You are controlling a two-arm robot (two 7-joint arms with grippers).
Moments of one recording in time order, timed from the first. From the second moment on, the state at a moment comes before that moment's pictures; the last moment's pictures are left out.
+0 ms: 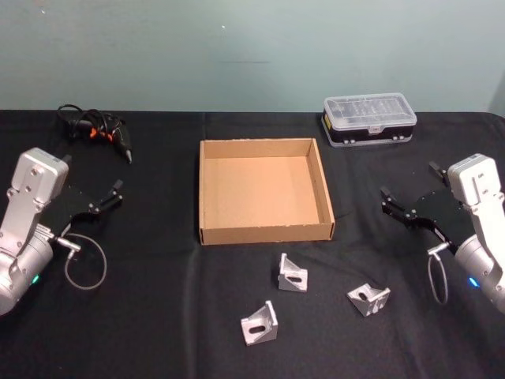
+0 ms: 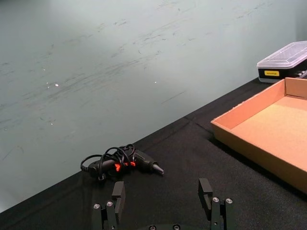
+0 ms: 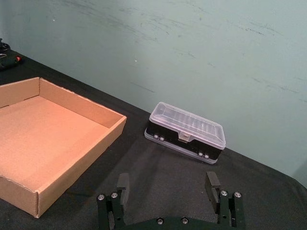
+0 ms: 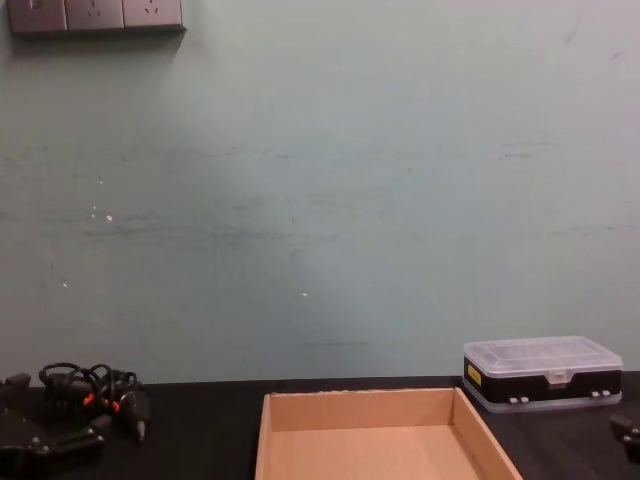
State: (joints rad) left arm -0.20 0.60 0.45 -1.41 -0.25 -0.12 0.03; right arm 0.20 0.60 -0.45 -1.41 0.25 -0.12 -0.03
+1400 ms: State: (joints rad) left arm -0.20 0.60 0.45 -1.41 -0.25 -0.12 0.03; right arm 0.08 0.69 -0.38 -1.62 0.30 -0.02 0.00
